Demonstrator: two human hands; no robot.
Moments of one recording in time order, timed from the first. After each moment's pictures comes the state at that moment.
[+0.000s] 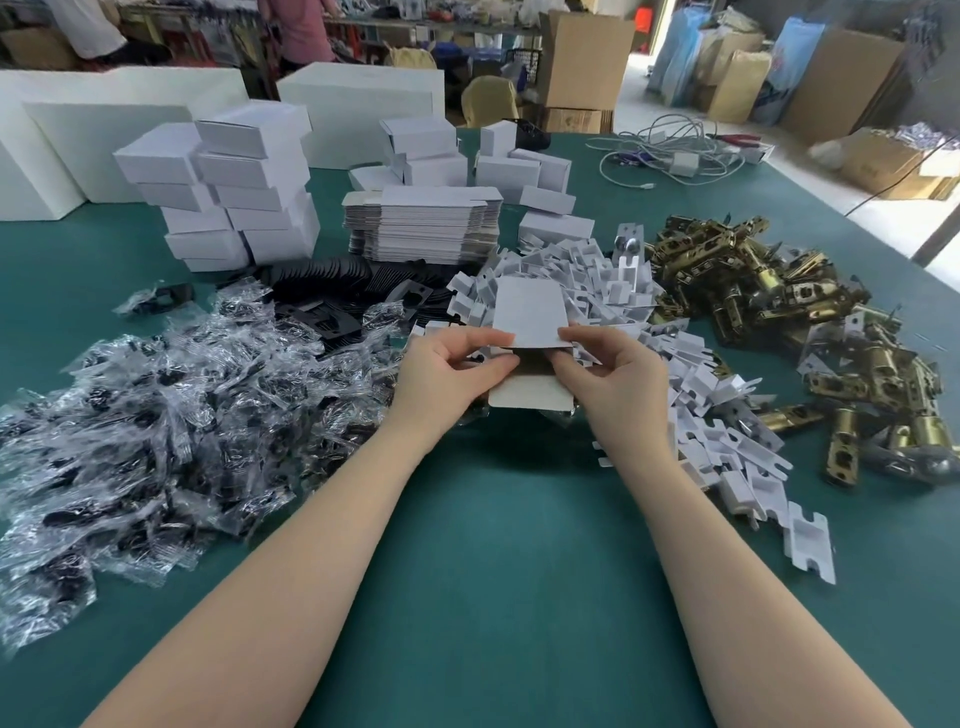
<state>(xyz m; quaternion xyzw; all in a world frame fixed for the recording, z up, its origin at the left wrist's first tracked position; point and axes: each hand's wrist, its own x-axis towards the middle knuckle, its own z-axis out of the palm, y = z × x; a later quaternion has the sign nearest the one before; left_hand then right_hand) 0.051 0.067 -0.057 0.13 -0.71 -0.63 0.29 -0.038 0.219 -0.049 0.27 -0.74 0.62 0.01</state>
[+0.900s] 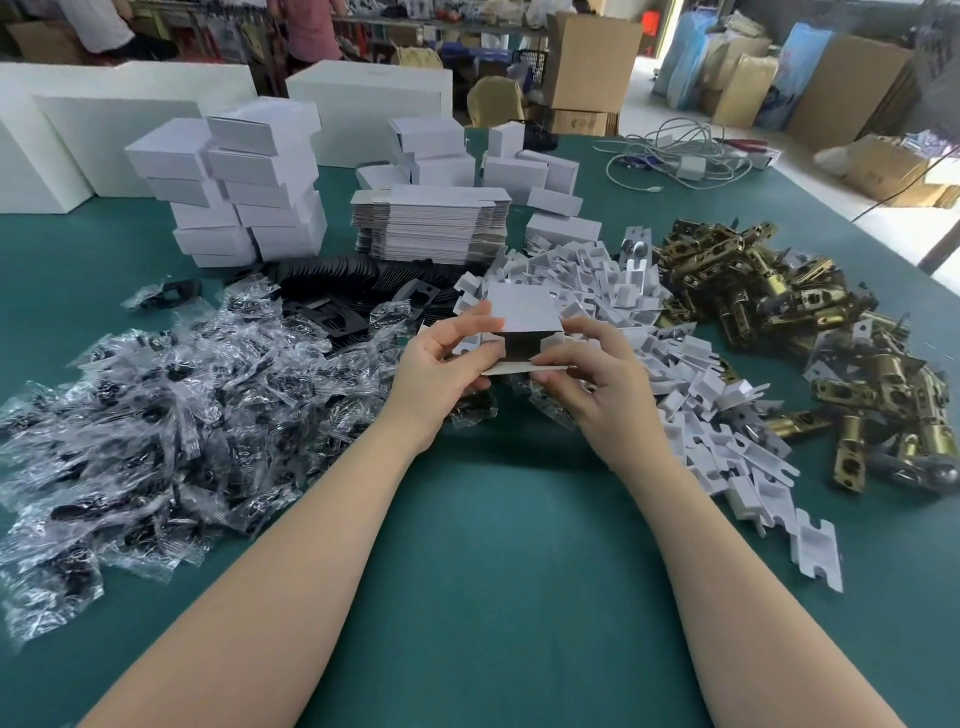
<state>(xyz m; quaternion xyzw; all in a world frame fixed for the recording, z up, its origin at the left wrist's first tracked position) 0.055 0.062 -0.053 0.12 -0.63 -0.71 0.28 -0.042 0.221 -0.056 0.44 -0.74 0.50 0.05</state>
